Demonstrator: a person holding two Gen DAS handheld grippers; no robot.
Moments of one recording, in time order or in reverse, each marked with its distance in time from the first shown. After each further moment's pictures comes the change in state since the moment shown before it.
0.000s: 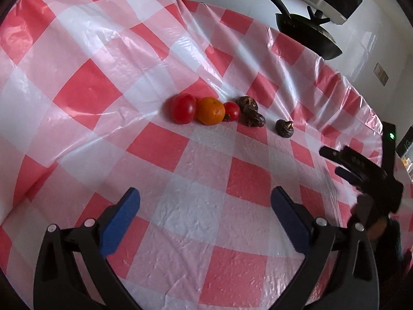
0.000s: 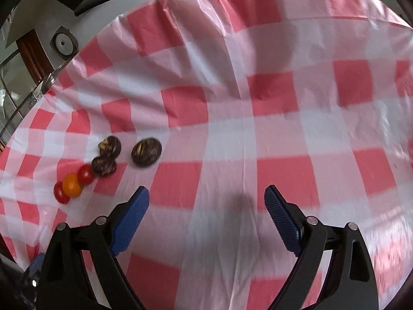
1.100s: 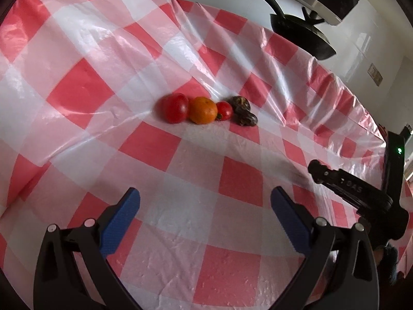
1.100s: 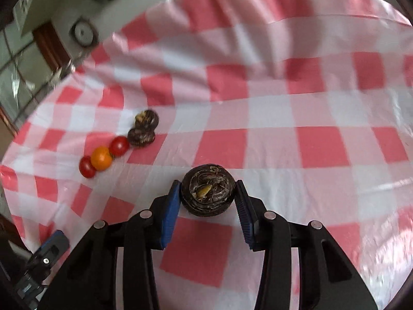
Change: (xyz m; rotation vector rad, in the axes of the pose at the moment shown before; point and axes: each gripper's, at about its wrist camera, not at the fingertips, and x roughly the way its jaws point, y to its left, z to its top) left arm 0.000 -0.001 -0.001 0.007 0.013 -0.050; right arm -0.034 0.029 -0.048 0.019 0.002 0.098
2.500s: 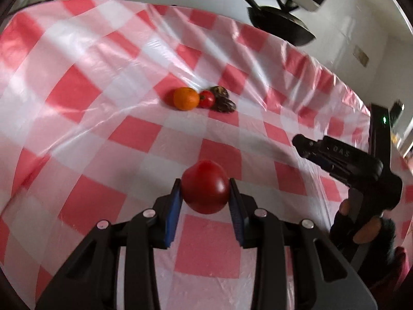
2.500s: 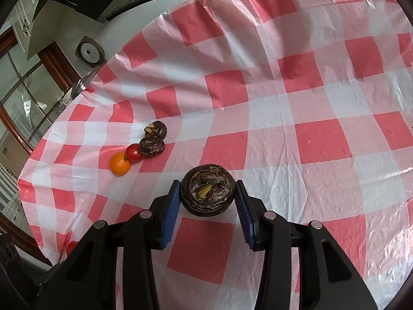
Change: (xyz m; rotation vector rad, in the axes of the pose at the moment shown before) left arm -0.020 -0.017 -0.024 0.077 -0.010 -0.011; right arm -0.004 -0.012 0.001 0.050 -0.020 0.089
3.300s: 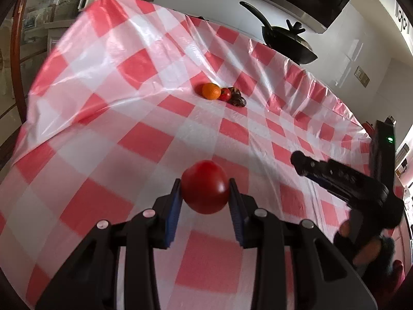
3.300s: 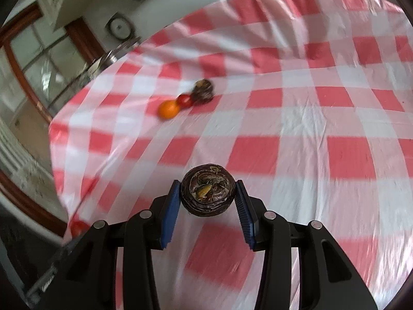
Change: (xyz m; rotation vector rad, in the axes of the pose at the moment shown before) left arm -0.088 0.027 -0.067 -0.098 -0.062 0.010; right arm -0.070 0.064 -0.090 -0.154 0.082 0.082
